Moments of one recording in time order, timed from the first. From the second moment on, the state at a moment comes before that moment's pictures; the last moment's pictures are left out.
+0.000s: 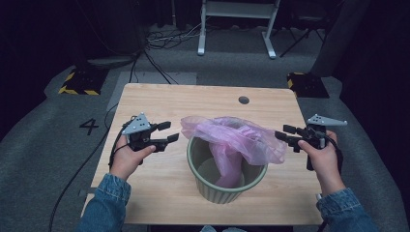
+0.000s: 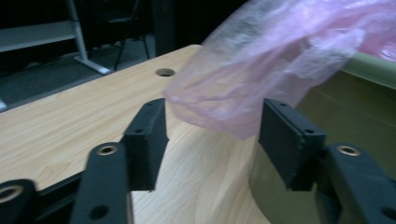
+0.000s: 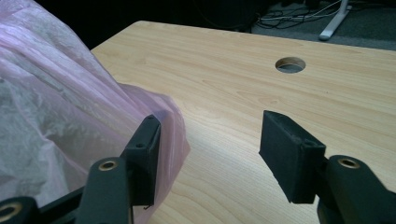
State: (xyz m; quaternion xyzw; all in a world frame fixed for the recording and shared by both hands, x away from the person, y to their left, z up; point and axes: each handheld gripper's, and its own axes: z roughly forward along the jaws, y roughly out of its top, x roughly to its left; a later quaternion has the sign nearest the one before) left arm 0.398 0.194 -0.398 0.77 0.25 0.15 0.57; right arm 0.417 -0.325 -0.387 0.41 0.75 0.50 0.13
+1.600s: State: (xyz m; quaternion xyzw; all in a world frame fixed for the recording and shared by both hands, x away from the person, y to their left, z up) left arm 0.339 0.180 -0.355 0.78 0.15 0.09 0.60; right arm 0.322 -0.290 -0.325 0.18 0.83 0.52 0.07
